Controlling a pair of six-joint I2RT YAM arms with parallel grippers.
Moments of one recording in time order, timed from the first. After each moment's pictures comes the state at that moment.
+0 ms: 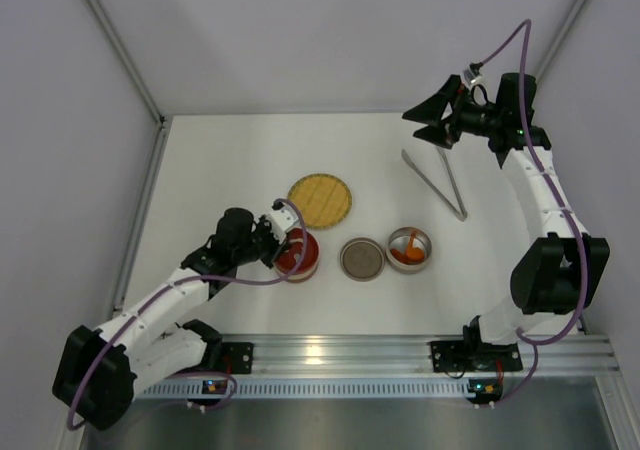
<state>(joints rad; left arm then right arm) -0.52 1.01 0.53 -0.09 0.32 0.27 -0.02 1.58 1.50 -0.31 -0.97 0.77</state>
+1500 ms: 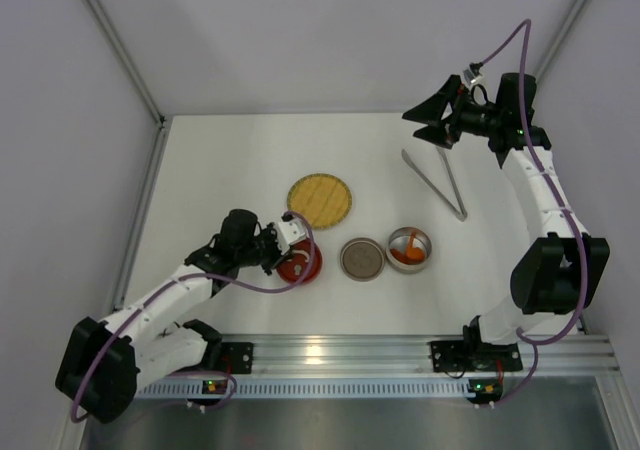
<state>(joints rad) -0.51 1.03 0.51 -0.15 0.43 0.45 -0.02 1.58 1.50 -0.31 -0.97 0.76</state>
